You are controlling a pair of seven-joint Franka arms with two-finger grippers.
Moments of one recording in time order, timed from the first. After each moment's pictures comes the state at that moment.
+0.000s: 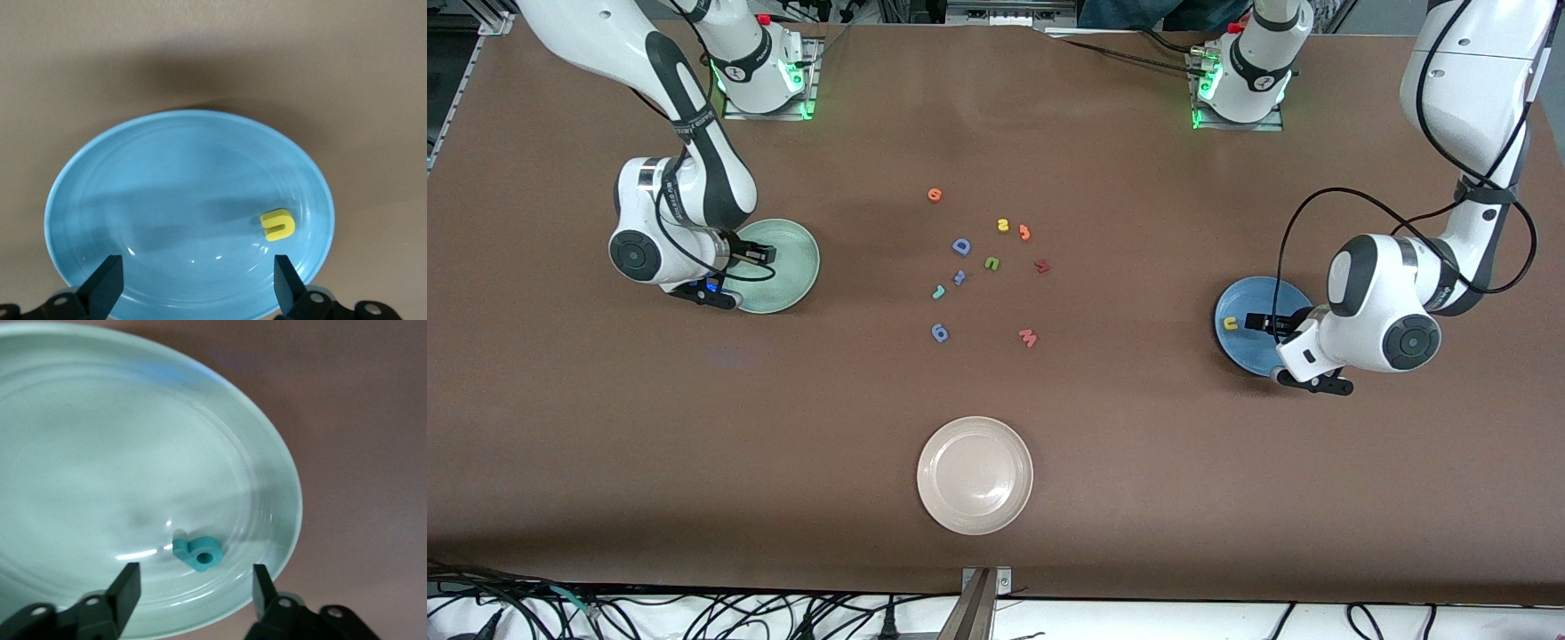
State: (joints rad) left arm 0.12 0.57 -0.16 -1.80 0.06 2.00 0.09; right arm 0.29 0.34 -0.19 -2.26 0.13 2.13 0.24
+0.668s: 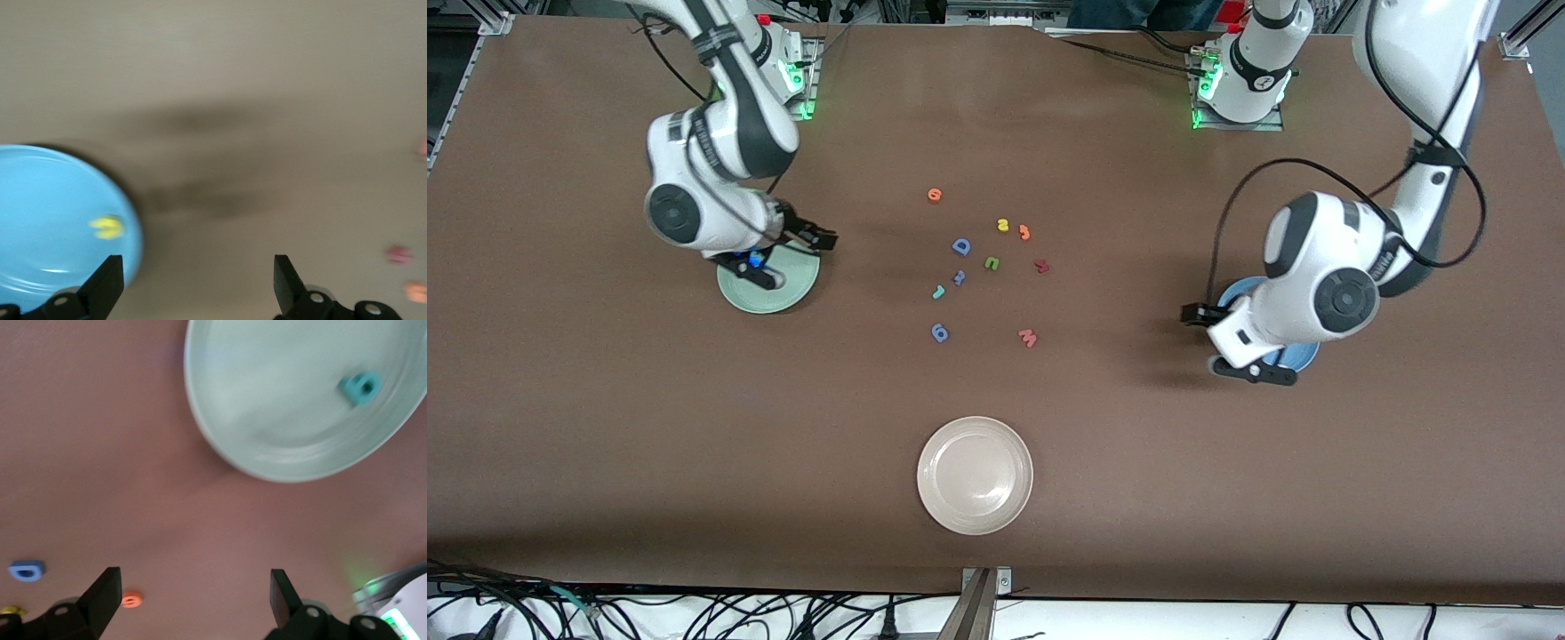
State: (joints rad) left arm -0.13 0.42 -0.18 -1.78 -0.11 2.00 -0.14; right arm 0.30 0.17 0.11 -2.21 0.26 2.03 0.80
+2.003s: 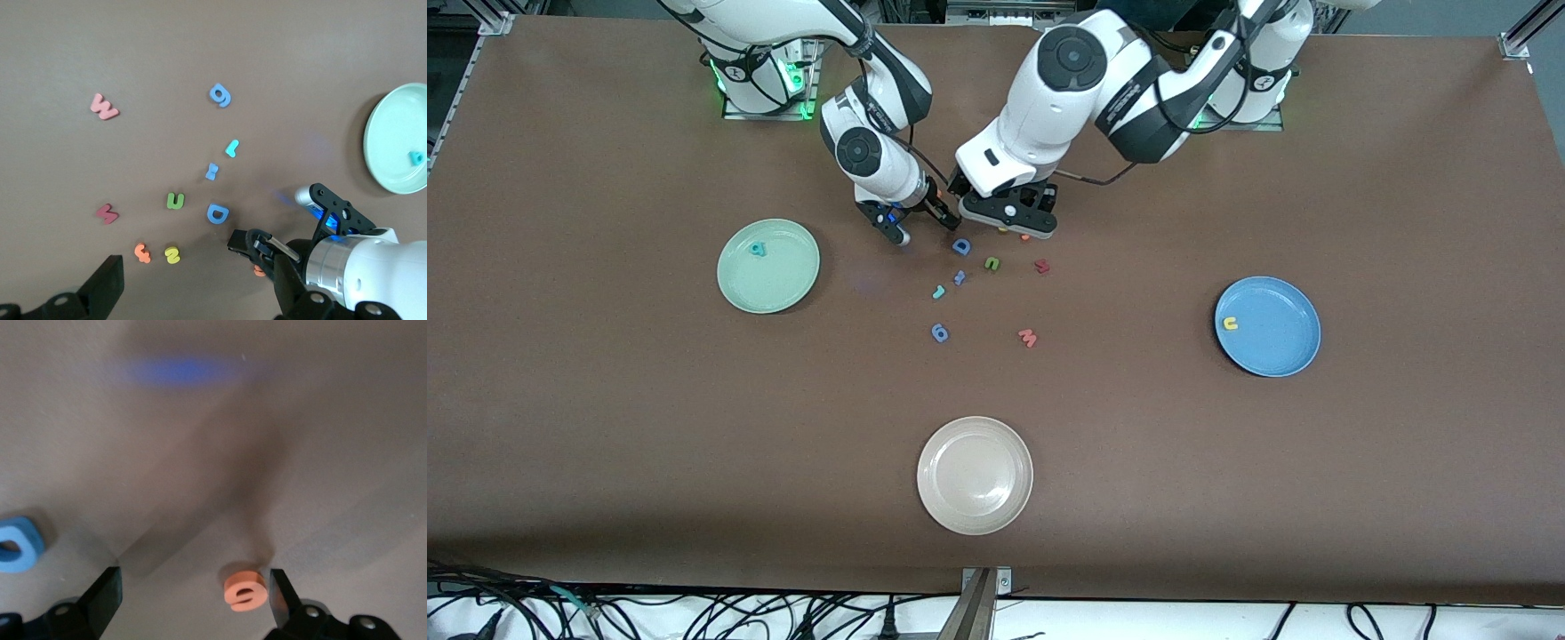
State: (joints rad) left arm -0.51 0.36 -0.35 -1.71 -0.11 2.18 -0.60; right arm 0.32 0.45 0.51 -2.36 0.31 2.71 1.30
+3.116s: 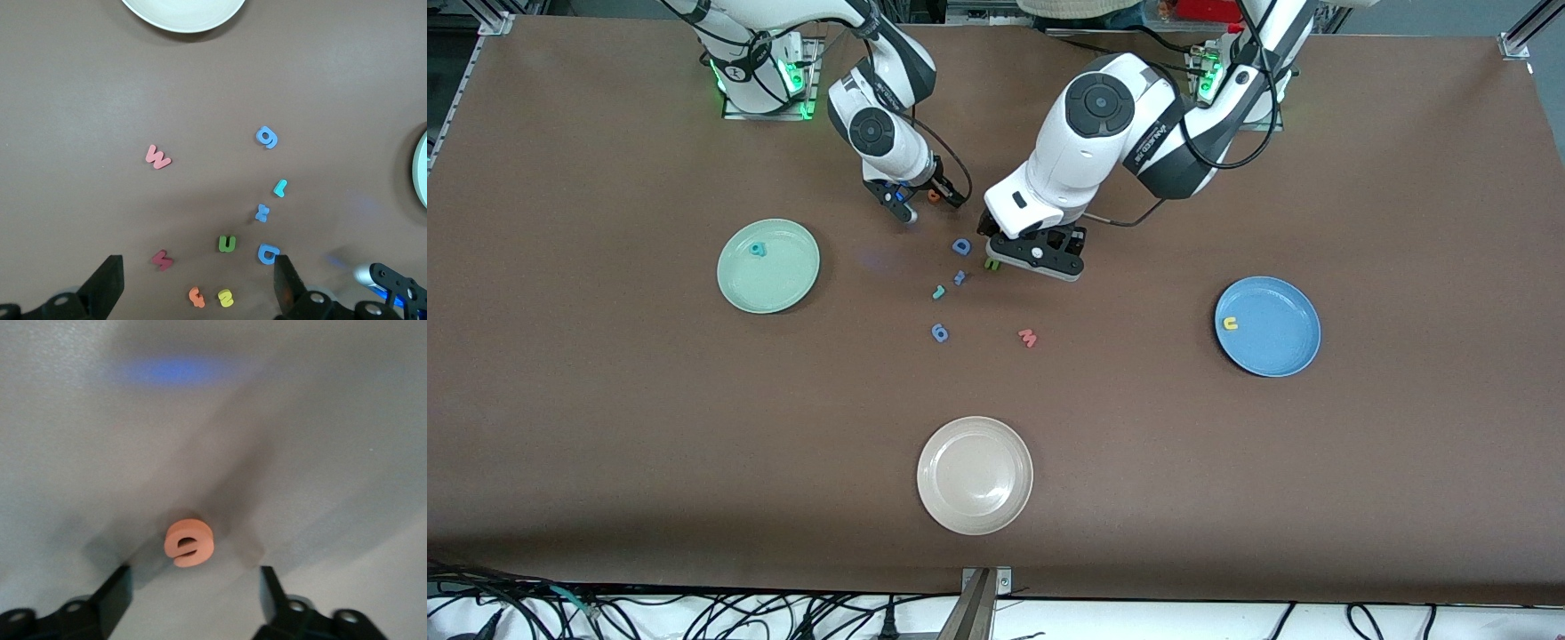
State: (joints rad) left arm -0.42 0.39 -0.33 -1.69 -0.05 2.20 -0.50; right arm 0.32 0.43 0.57 -2.42 0.31 2.71 1.35
